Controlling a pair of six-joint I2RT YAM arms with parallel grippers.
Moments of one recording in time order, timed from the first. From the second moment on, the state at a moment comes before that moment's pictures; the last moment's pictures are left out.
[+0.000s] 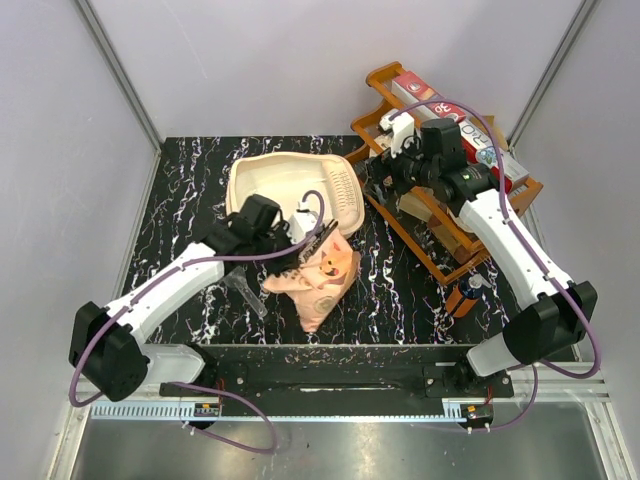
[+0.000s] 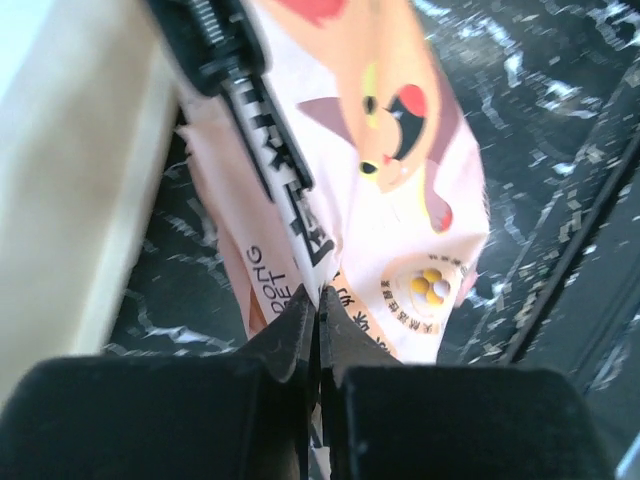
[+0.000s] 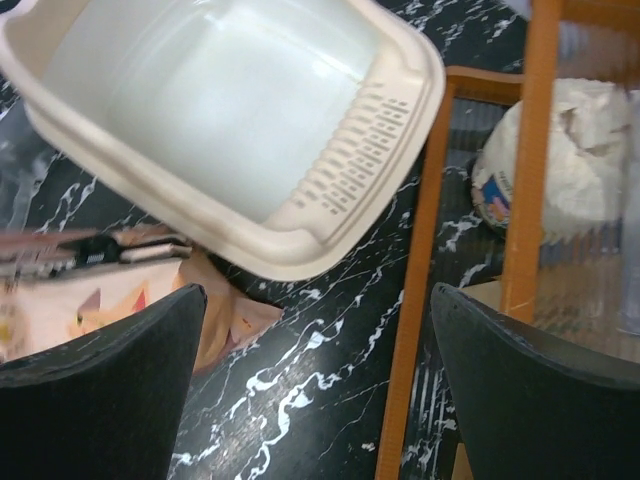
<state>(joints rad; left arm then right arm) -0.64 1.27 1.01 -0.60 0.35 0.26 0.39 1.49 1.53 -0.55 -0.30 -0.18</state>
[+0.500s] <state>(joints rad) -0.53 1.27 1.06 -0.75 0.41 0.70 0.39 1.51 1.53 -0.65 -0.54 -0.28</state>
